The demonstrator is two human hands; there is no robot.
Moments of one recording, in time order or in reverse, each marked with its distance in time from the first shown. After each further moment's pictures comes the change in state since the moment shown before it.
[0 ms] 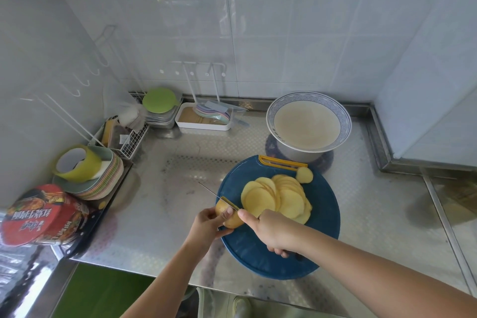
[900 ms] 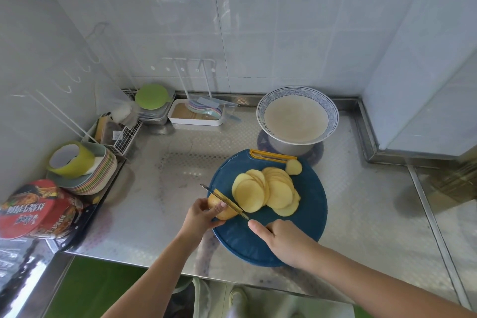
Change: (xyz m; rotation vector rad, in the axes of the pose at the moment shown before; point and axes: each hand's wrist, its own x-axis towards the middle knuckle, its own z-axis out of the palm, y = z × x) left_hand -0.002 -0.003 0.006 0.036 0.052 0.013; right_hand -0.021 0.060 0.022 0.092 0.178 -0.218
